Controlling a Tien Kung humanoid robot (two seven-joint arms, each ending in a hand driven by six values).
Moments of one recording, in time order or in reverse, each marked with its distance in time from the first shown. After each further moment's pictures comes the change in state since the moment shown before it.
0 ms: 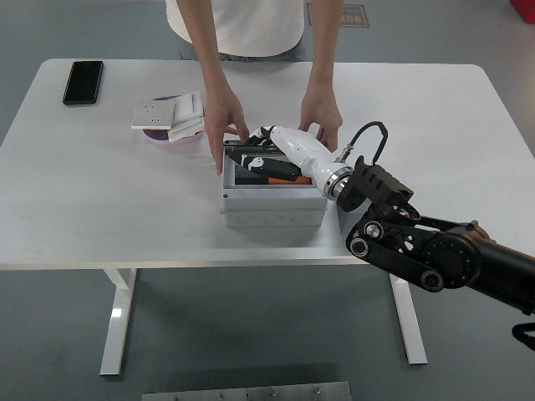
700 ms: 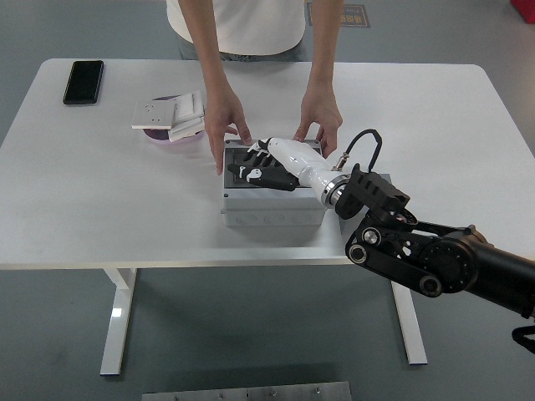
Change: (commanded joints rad) left arm 0.002 0.000 -0.001 0.000 0.002 0.000 0.001; right arm -0.009 0.008 -0.031 -0.004 0.005 0.010 -0.006
